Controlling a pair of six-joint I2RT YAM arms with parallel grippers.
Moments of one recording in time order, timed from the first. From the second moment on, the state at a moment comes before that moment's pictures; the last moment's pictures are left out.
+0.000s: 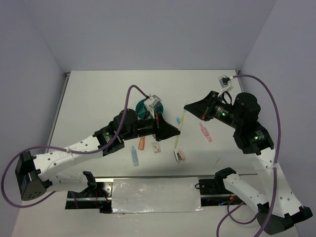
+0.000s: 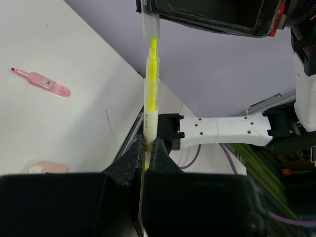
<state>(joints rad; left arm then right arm) -1.00 1.18 0.98 0.14 0.25 -0.71 0.34 0.81 1.13 -0.46 -0.49 0.70</state>
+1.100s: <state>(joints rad) -1.00 1.24 1.07 0.06 0.22 -0.69 0.34 0.74 1.01 -0.38 -0.53 0.67</state>
